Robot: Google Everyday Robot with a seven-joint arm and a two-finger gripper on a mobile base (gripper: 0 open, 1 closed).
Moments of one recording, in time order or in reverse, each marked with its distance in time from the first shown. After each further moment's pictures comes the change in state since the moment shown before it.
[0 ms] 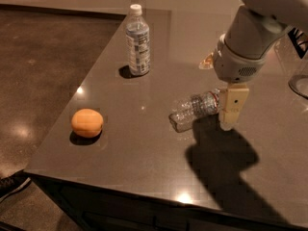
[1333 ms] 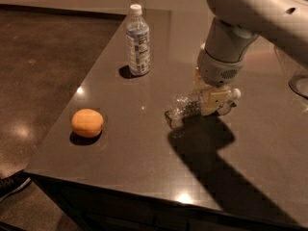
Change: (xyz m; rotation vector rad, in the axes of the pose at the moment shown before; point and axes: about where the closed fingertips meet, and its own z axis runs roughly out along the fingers) arm -0.007 -0.013 0.034 -0.075 0.056 -0.081
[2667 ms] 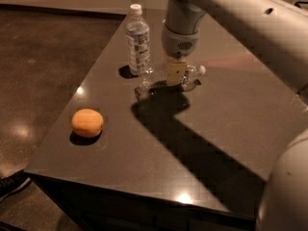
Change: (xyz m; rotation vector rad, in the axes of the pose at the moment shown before) arm -0.058 -0.110 -0.001 0.054 -0.022 0.006
